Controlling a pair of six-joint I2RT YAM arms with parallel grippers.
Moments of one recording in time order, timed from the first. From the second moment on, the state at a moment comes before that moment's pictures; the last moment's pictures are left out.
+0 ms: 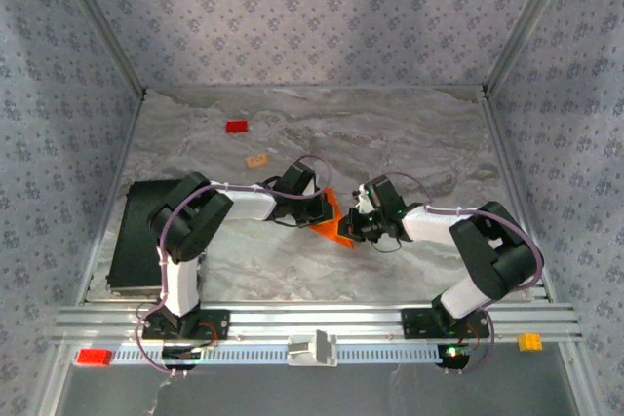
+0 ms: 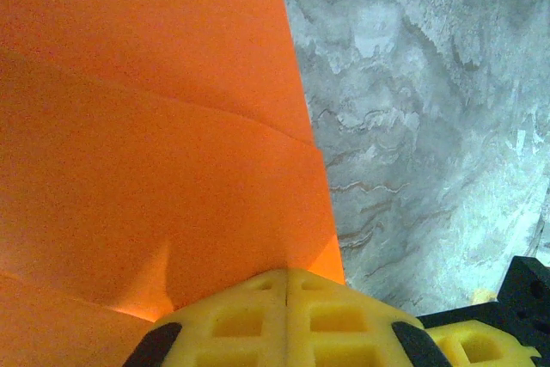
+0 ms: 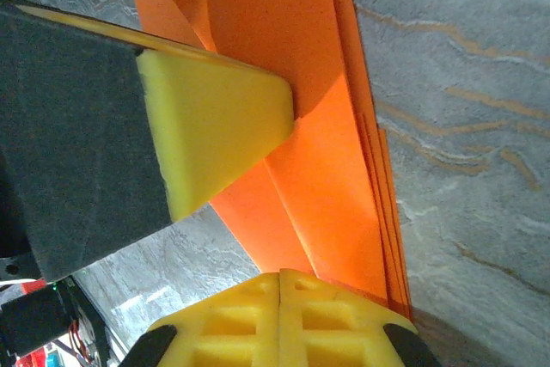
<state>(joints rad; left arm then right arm) -0.75 1.92 0.98 0.04 0.46 -0.92 0.54 1.54 0.58 0.02 -0.55 0.75</state>
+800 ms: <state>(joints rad) -0.75 1.92 0.98 0.04 0.46 -0.92 0.52 1.60 0.58 0.05 -0.55 0.76</state>
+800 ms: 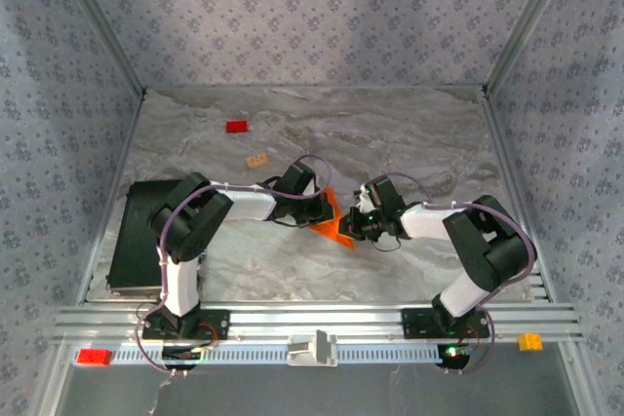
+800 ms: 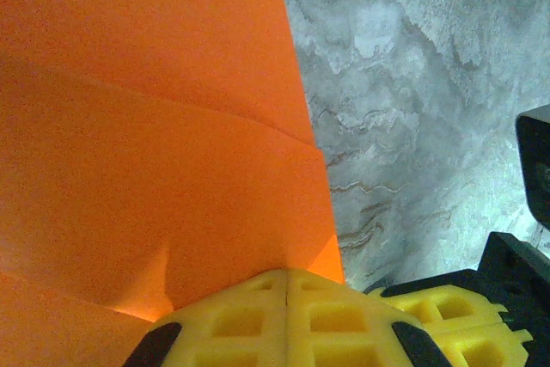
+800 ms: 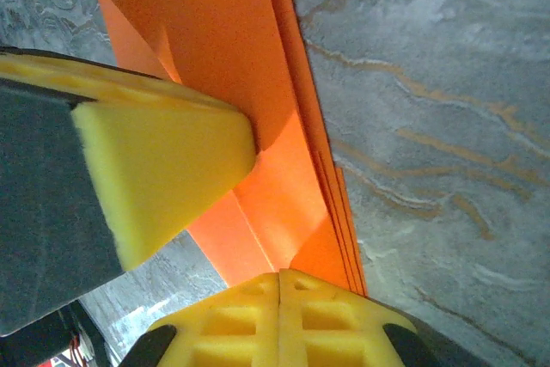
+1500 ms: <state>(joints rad) -0.69 1.93 0.98 0.04 0.51 -0.90 0.52 1.58 0.55 0.09 -0.54 0.74</state>
